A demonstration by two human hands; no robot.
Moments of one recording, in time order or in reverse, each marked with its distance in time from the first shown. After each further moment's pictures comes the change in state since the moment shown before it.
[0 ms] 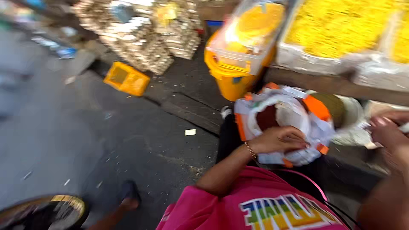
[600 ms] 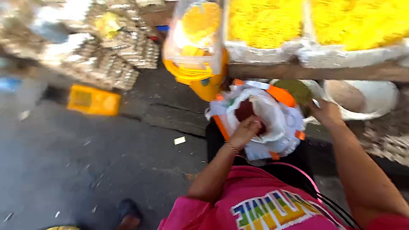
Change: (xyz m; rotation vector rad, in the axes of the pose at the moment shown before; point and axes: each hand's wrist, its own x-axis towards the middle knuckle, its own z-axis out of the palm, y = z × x) left_hand 0.016 -0.019 0.007 -0.079 0.222 -0.412; right_hand 0.021 0.164 -0.006 -0.594 -0.174 0.478
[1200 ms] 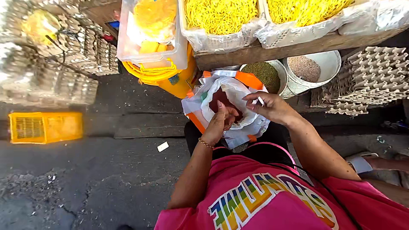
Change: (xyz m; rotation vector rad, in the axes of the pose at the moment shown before) left_hand 0.004 -0.006 -0.015 -0.258 -0.246 0.060; right_hand -0.087 -0.117 -0.012 0.618 -0.165 -0.405
